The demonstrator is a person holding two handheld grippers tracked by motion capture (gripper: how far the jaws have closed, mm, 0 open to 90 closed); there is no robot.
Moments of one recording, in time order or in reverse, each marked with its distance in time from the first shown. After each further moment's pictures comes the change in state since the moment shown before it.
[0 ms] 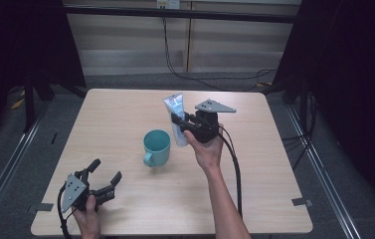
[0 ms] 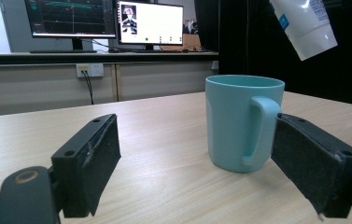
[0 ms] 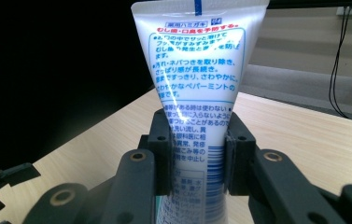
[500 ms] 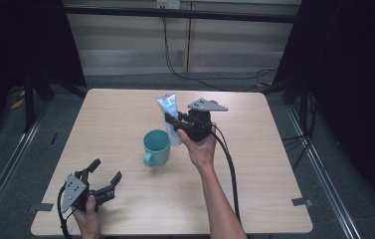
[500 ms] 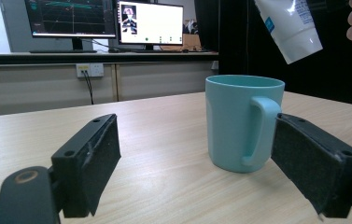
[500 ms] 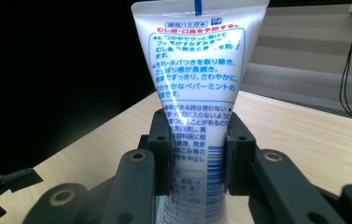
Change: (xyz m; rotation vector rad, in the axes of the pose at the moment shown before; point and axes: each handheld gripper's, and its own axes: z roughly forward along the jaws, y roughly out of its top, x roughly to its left) left arm 0.000 0.000 0.000 0.000 0.002 0.003; right arm 0.006 -0.001 0.017 0.000 0.022 -0.003
